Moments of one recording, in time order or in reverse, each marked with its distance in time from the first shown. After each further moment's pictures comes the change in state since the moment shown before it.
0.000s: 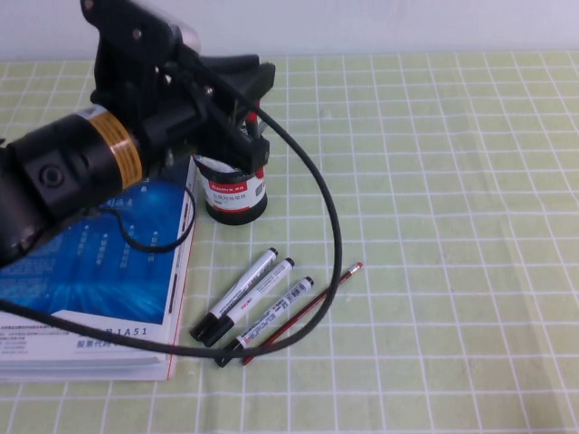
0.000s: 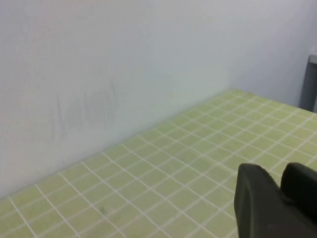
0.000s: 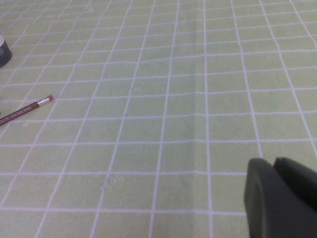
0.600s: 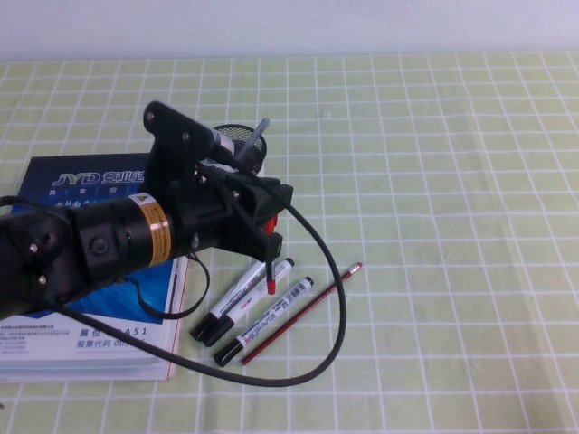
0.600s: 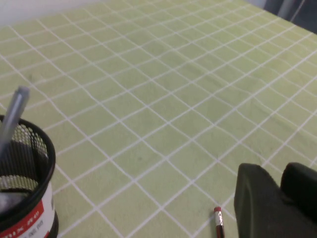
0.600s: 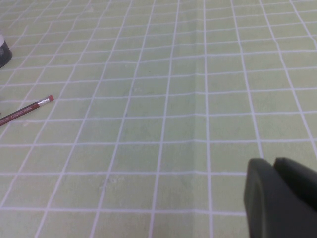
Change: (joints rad) right arm 0.000 0.000 0.000 0.000 0.000 0.000; left arm 0.000 0.112 0.134 0.202 -0.062 -0.270
